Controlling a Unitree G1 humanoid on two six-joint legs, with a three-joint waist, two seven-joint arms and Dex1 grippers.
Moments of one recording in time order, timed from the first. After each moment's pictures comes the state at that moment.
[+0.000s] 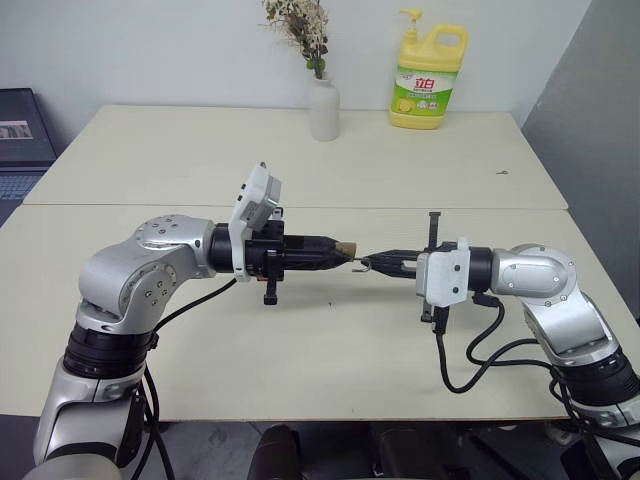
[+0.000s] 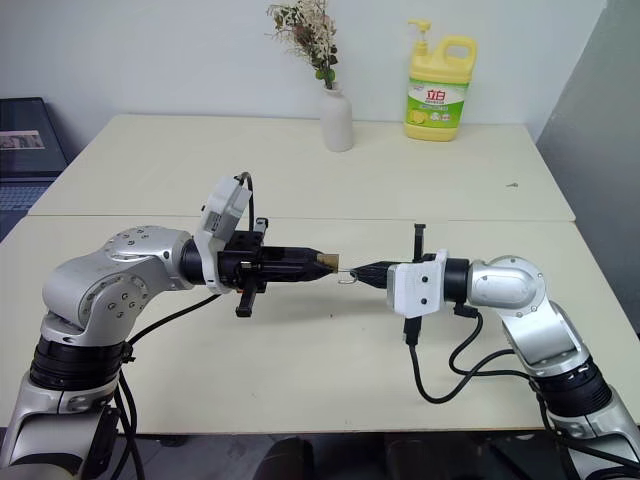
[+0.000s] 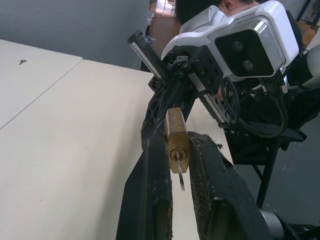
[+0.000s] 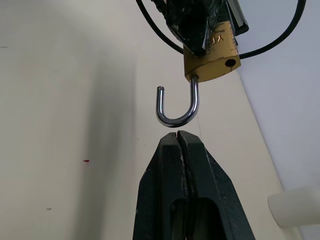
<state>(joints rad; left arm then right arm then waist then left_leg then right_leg) -0.62 0.70 -0.03 -0.26 -0.79 0.81 -1.11 -0.47 -0.66 0.22 -0.33 0.06 -0.08 0.99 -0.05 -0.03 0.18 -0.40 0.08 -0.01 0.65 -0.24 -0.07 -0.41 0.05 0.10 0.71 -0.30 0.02</state>
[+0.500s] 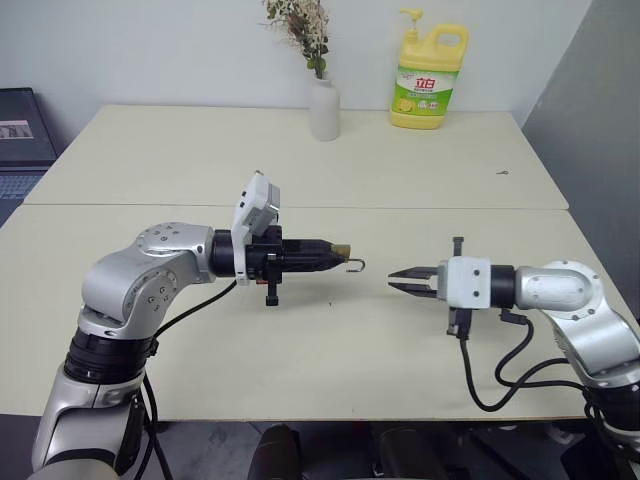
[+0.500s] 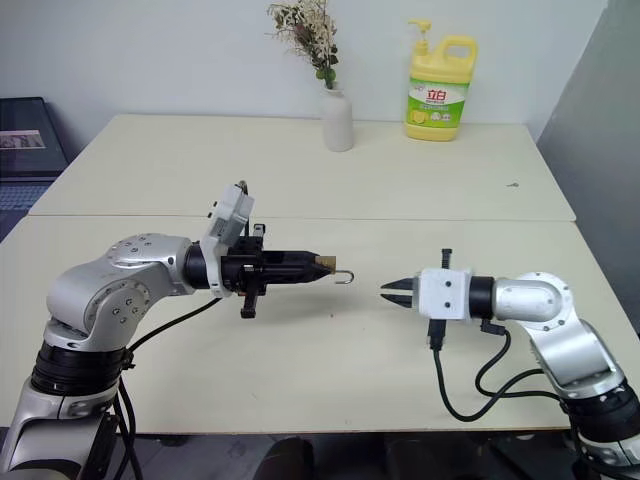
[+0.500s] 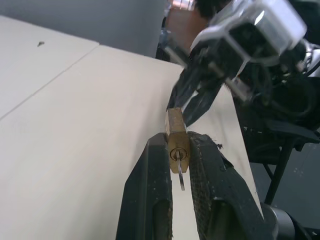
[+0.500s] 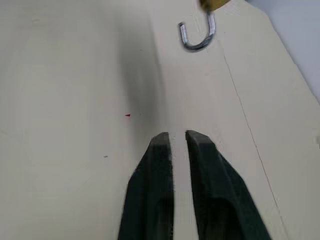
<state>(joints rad) -0.57 0.70 -0.04 -0.25 -0.74 0.80 -1.07 -0.33 -0.79 0.09 -0.46 0.23 0.22 1.02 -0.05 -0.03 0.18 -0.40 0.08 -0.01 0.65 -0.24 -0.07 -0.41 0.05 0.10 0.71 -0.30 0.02</state>
